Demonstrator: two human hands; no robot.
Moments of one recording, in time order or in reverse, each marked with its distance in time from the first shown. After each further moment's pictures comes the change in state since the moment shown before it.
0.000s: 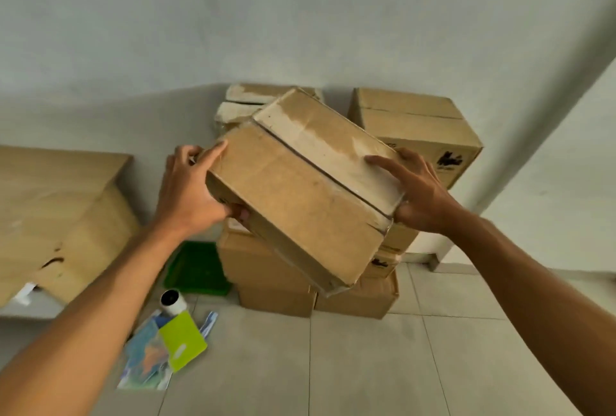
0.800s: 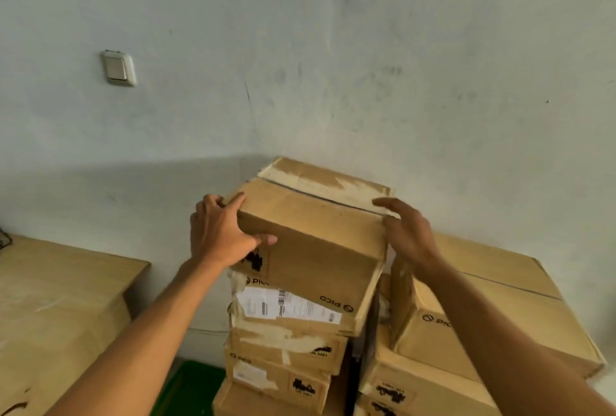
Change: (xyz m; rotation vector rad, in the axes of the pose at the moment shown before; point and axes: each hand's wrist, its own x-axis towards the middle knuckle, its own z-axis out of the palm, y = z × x) left_hand 0.257 -0.028 0.008 0.197 0.208 -0.237; right_hand 0.292 -0.016 -0.022 0.484 0.297 0.156
